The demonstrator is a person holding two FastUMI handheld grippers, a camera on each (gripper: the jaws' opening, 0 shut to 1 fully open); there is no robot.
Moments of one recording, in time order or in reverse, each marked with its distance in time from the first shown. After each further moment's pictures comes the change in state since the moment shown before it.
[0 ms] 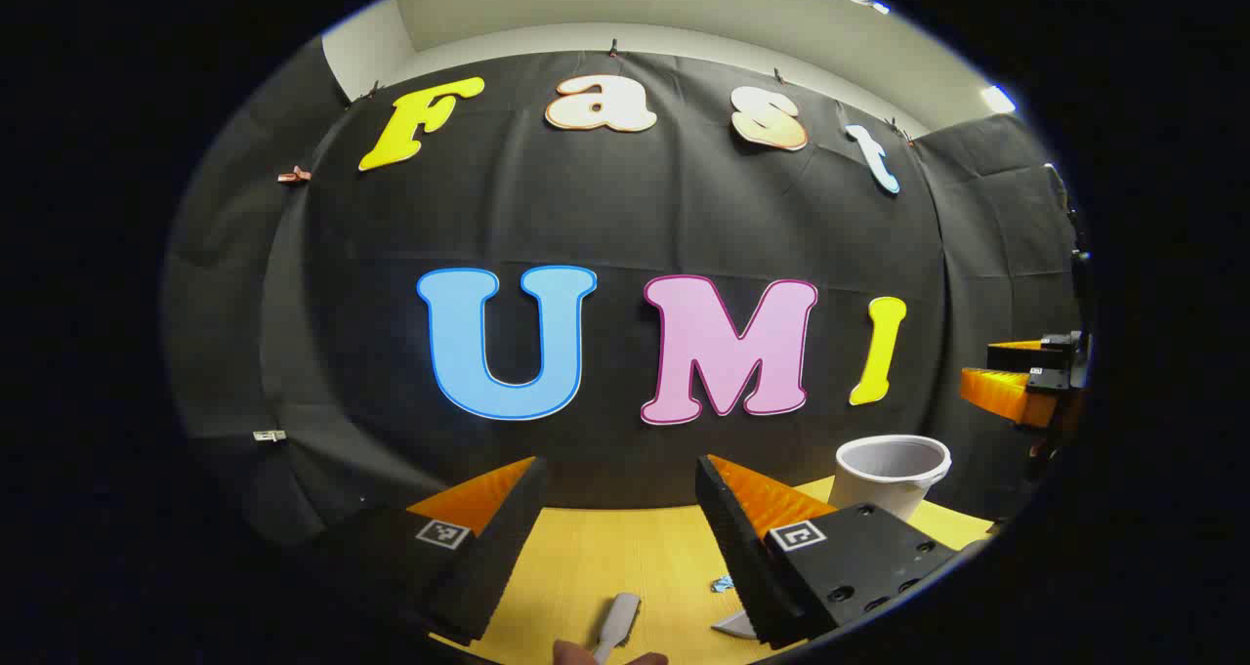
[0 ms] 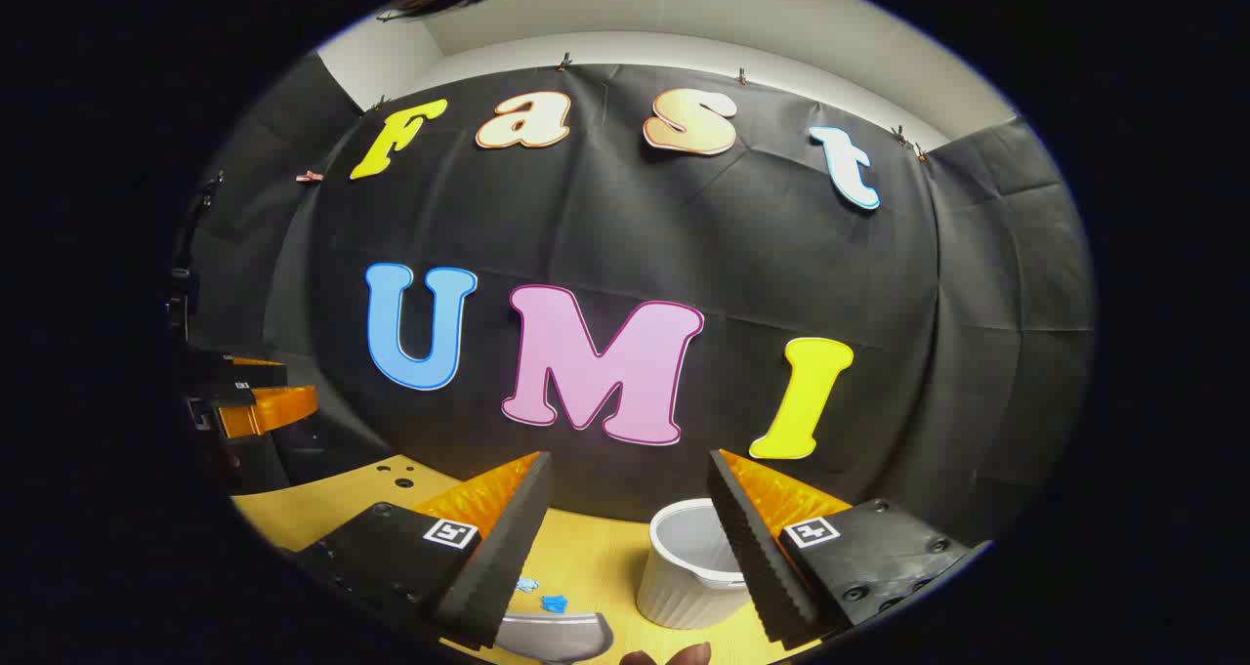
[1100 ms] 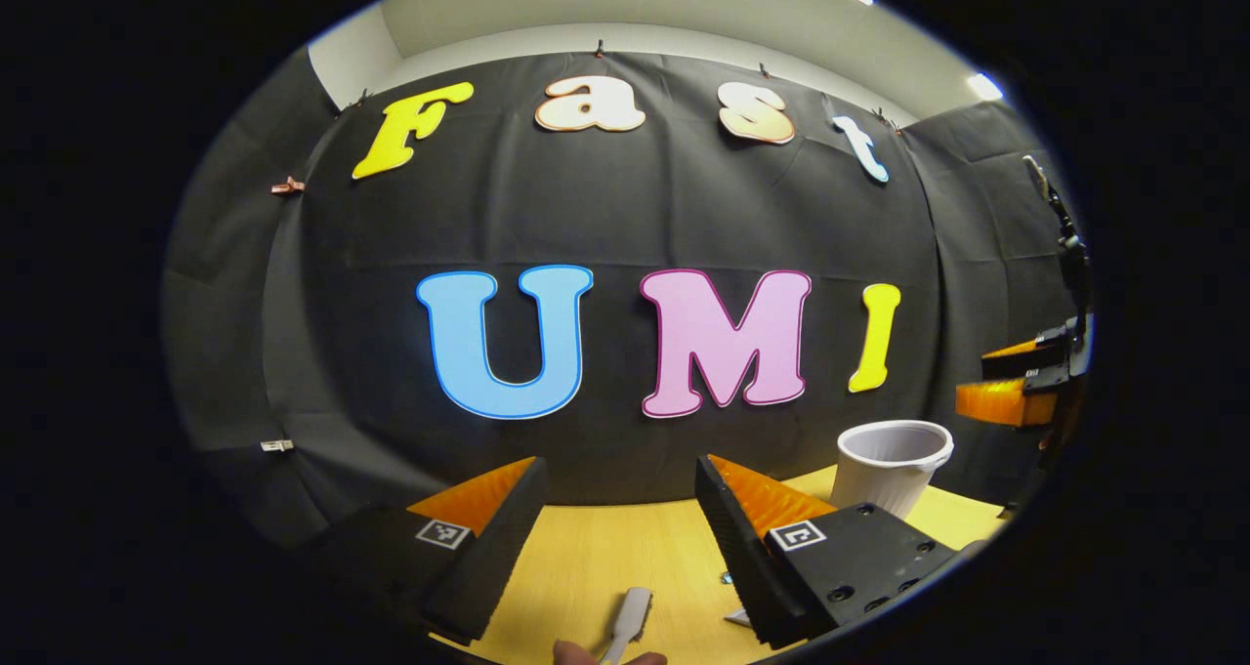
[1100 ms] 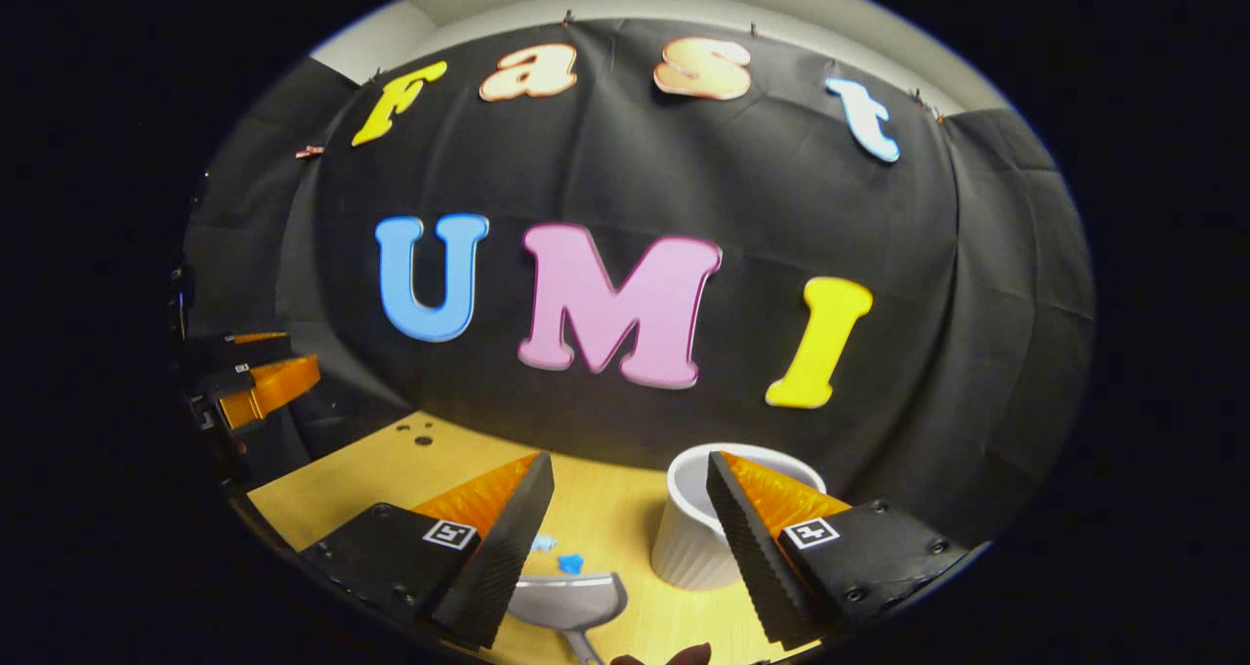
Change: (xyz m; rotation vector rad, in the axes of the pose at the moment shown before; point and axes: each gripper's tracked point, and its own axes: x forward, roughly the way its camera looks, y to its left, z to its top) left arm -0.013 0.004 -0.008 0.054 0.012 -0.007; right arm -0.012 0.014 -0.071 0.031 0.283 0.064
